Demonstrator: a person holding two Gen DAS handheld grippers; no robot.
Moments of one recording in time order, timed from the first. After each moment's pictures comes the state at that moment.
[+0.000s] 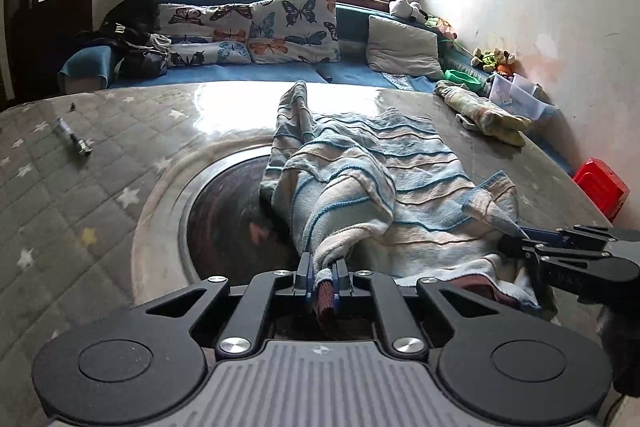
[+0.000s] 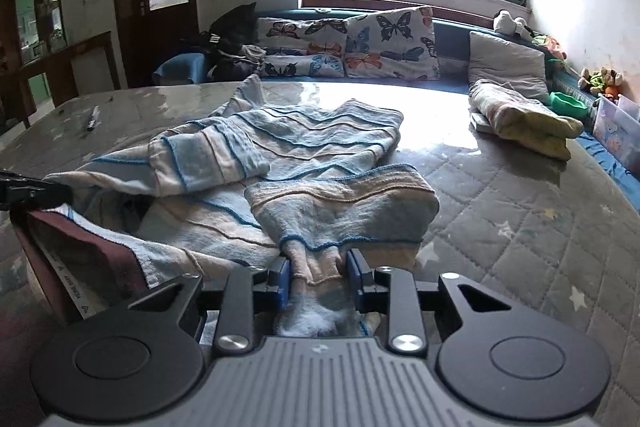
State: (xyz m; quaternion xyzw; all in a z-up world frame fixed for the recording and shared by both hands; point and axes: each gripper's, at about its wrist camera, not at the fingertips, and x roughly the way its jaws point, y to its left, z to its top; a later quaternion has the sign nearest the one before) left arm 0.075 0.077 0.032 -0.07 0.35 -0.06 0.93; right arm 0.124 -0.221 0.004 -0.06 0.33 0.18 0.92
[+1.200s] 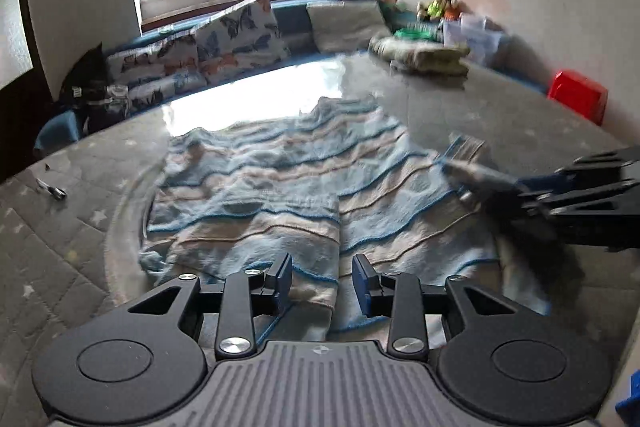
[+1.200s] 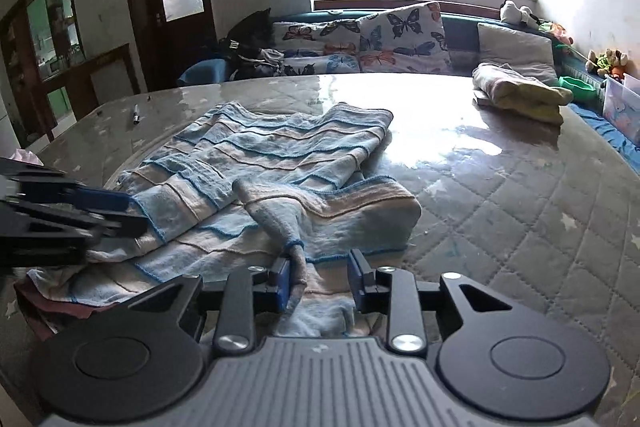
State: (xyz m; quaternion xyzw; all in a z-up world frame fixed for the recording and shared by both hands) left arm 0.052 0.005 0.010 0.08 0.35 -0.10 0.93; right arm 0.050 -0.239 0.009 -0.03 0.33 0.21 0.92
